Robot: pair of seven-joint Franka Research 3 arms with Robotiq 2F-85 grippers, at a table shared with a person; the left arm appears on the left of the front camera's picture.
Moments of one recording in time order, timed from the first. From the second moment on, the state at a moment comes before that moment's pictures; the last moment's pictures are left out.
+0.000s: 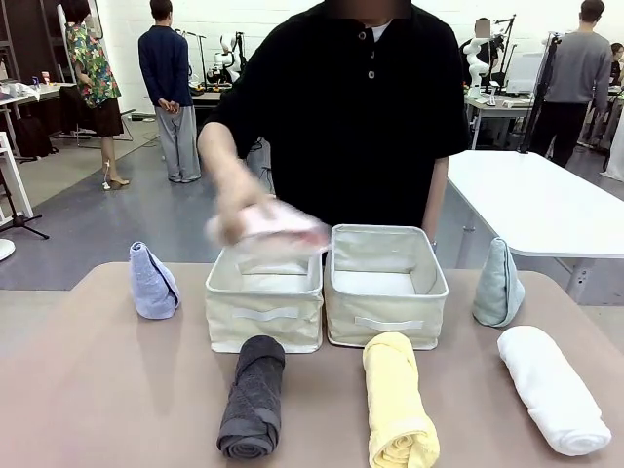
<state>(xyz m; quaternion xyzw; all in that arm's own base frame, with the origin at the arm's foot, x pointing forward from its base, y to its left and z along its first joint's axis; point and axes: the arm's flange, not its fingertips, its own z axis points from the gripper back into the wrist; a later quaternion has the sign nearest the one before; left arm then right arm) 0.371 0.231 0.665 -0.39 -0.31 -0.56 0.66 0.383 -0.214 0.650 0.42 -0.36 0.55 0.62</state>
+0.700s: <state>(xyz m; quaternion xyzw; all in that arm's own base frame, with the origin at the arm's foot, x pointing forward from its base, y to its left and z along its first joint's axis) 0.370 0.230 0.666 -0.39 -0.31 -0.56 0.66 0.381 -0.216 0.651 0.42 -0.36 0.55 0.63</state>
